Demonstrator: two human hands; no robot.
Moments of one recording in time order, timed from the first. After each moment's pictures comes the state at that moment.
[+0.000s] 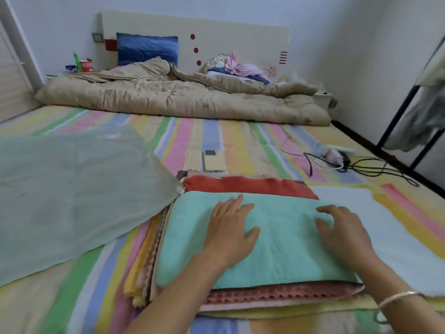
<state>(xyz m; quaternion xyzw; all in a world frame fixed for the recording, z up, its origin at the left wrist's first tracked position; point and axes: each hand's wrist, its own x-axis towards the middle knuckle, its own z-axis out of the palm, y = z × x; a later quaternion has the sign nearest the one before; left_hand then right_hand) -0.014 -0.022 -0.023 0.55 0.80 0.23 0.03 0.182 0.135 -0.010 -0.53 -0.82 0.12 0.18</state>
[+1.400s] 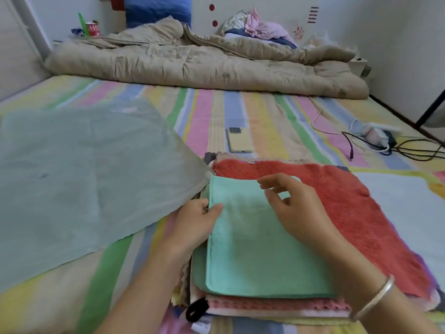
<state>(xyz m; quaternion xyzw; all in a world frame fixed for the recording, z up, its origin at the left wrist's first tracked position) -0.110 -0.093 -0.031 0.26 0.77 0.49 0.31 0.039 0.041 0.021 -0.30 -0.86 0.32 0.25</state>
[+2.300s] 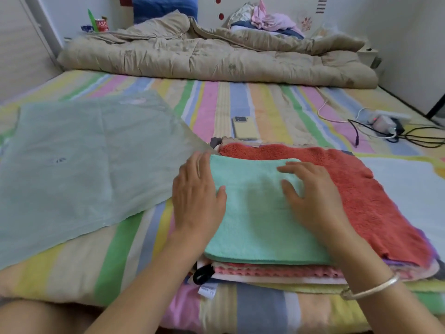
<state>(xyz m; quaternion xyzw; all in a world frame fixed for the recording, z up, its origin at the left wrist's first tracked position) -0.082 -0.104 -0.016 0.38 0.87 0.28 -0.15 0.067 0.038 0.000 -0.32 -0.89 0.15 0.29</state>
